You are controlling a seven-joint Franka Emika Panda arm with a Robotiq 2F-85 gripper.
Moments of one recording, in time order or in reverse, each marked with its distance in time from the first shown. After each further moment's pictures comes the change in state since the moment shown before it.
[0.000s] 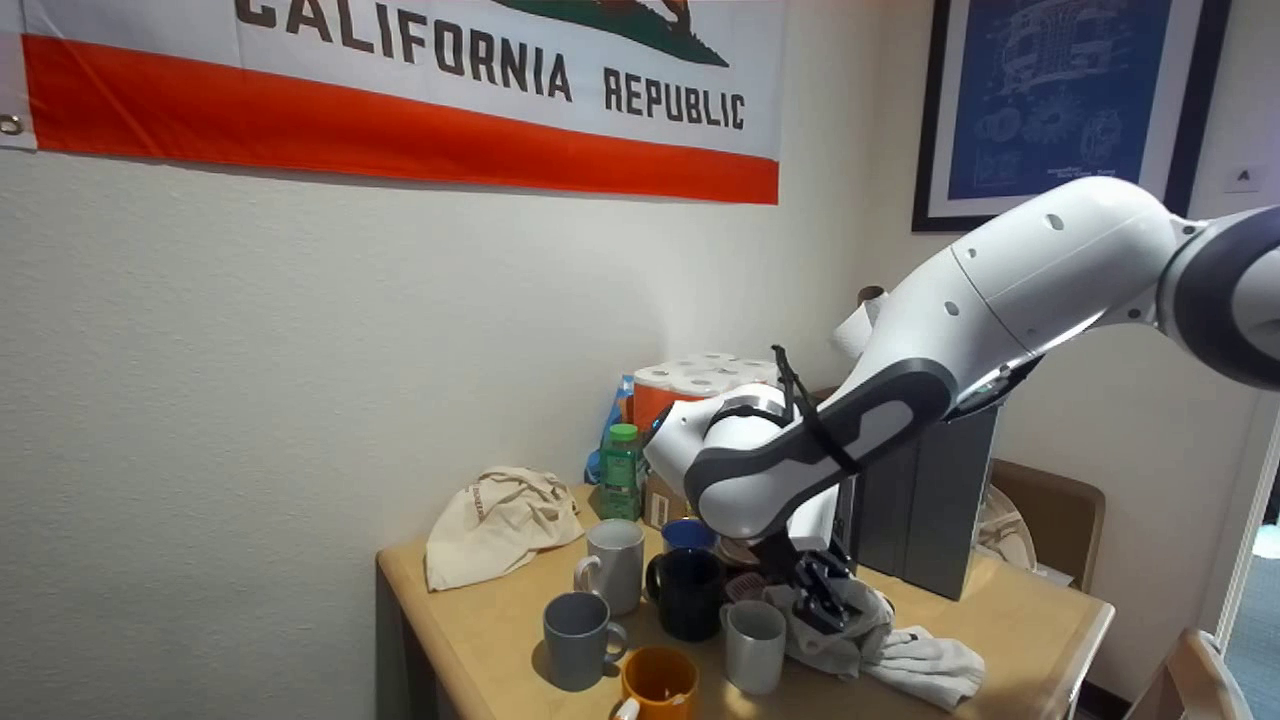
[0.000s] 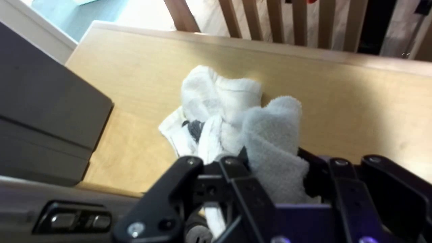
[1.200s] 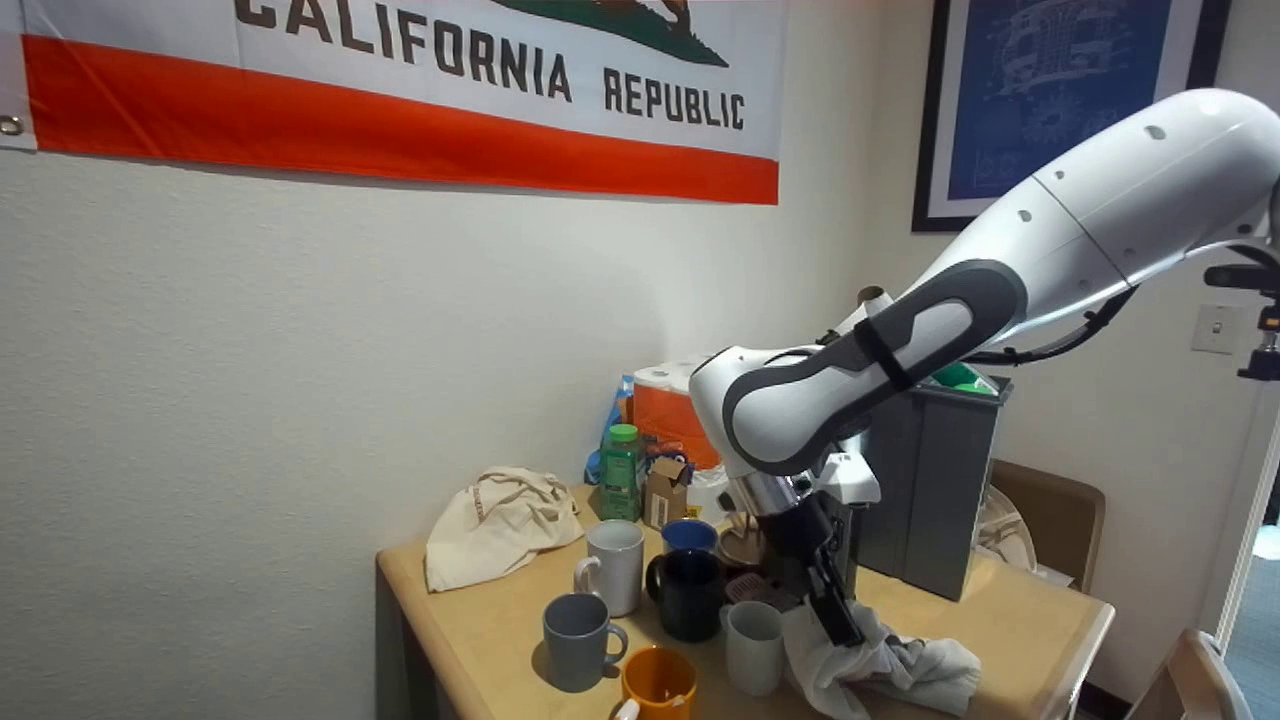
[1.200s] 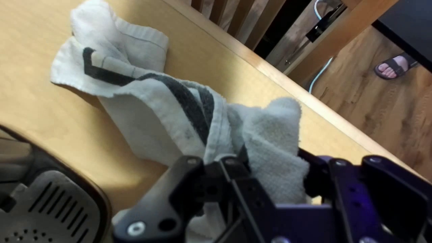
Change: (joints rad) arm -0.134 -0.223 0.115 -0.249 0.296 0.193 -0.464
